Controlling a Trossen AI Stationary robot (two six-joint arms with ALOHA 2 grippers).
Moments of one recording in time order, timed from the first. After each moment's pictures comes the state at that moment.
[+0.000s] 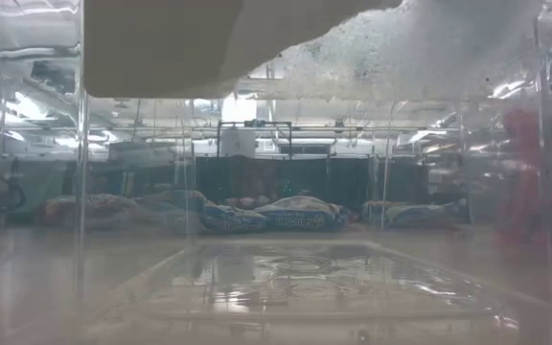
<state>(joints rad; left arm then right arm) -0.16 1.44 1.28 -0.94 -0.22 -0.26 0.12 1.12 1.10 -1.07 0.31 0.11</state>
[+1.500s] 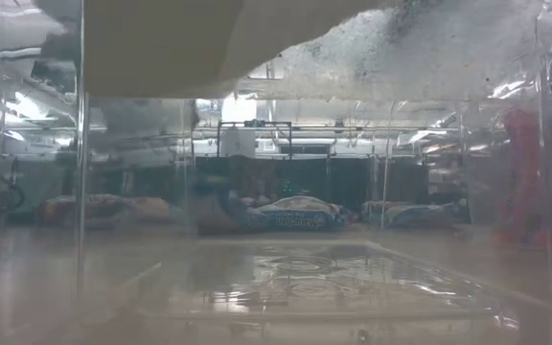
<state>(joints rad) -0.11 1.46 0.70 -0.29 -0.34 0.36 0.06 1.12 1.10 -0.79 0.47 0.55</state>
